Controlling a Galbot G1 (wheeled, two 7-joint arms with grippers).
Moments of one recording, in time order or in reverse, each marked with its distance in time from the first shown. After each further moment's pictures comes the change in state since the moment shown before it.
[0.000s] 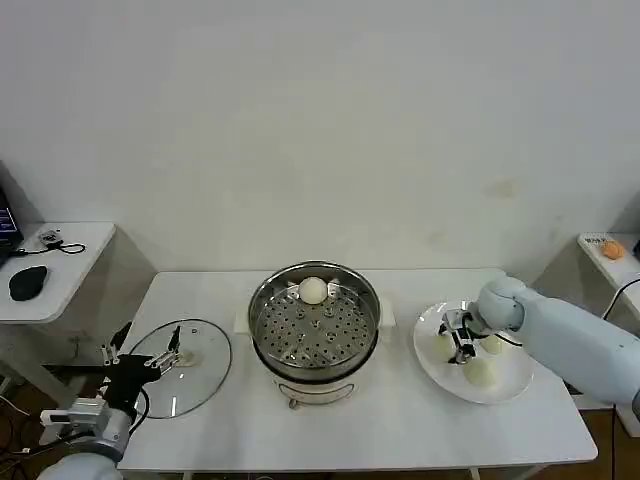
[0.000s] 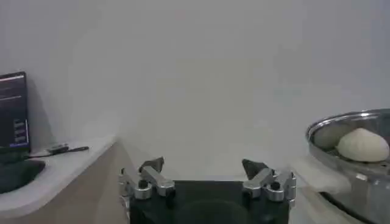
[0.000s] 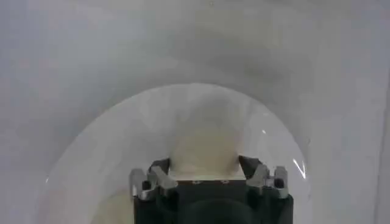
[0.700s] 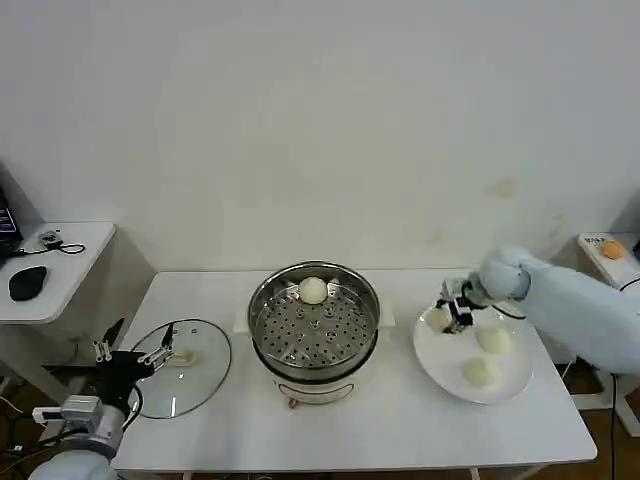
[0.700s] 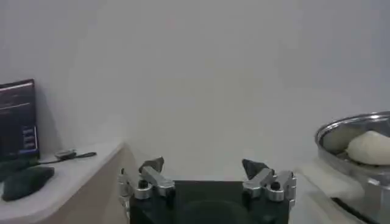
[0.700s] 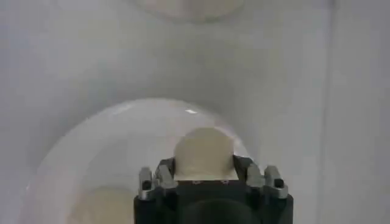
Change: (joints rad) left arm -0.012 0.009 -0.010 0.001 0.001 0.001 -0.002; right arm 0.261 -0.009 -0.131 0.068 0.174 -0.064 -0.001
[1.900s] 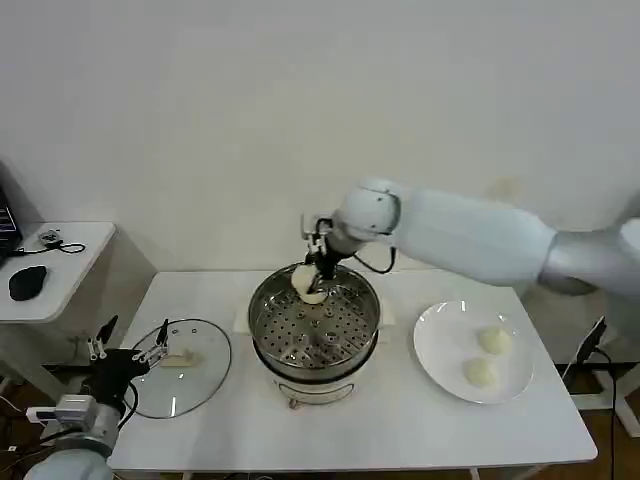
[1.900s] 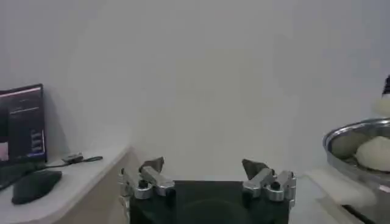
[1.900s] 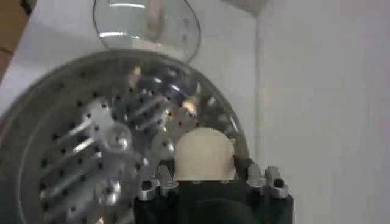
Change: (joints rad) left arm -0.002 -0.017 -0.021 -0.005 0.003 -0.008 0.008; right arm 0.307 0.496 -0.243 0.004 0.544 -0.309 0.177
